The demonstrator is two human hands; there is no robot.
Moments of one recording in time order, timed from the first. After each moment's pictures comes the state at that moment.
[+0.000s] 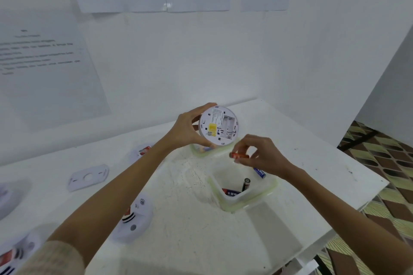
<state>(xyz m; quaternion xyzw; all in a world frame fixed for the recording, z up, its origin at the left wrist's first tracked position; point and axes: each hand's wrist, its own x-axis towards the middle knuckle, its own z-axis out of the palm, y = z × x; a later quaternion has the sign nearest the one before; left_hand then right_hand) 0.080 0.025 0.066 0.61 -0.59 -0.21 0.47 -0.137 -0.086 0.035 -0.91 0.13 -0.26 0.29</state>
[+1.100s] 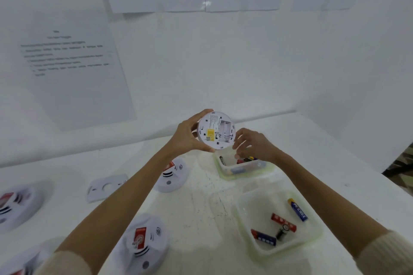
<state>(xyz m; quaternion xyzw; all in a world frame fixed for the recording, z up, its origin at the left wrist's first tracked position) 0.171 0.015 0.043 0.66 -0.50 -0.20 0.52 0.004 -0.154 0.031 -0.87 0.17 -0.10 0.45</state>
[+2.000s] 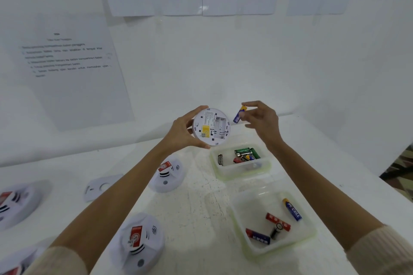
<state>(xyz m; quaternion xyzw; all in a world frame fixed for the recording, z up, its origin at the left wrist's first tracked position) 0.173 0.016 0.053 0.66 -0.50 -0.19 0.52 0.008 -0.151 0.074 -0.72 0.21 -0.39 0.53</state>
